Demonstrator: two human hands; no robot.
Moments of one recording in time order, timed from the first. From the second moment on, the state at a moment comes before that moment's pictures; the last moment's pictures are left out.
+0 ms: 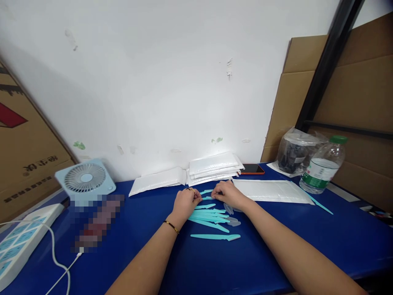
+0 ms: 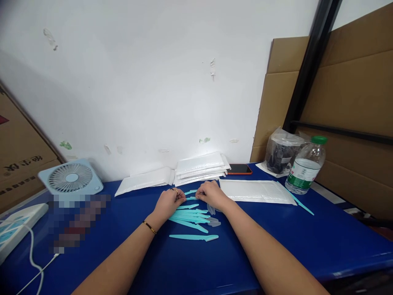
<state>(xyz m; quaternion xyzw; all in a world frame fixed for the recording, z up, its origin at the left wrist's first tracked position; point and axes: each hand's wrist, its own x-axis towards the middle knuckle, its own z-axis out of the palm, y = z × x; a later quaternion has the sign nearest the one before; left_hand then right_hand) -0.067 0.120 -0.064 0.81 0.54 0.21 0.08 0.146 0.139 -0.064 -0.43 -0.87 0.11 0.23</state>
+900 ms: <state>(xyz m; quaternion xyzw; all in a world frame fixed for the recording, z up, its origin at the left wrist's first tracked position) -0.078 0.125 -0.068 0.85 0.48 0.18 0.11 0.149 0.135 -0.070 -0.41 -0.88 0.12 0.22</state>
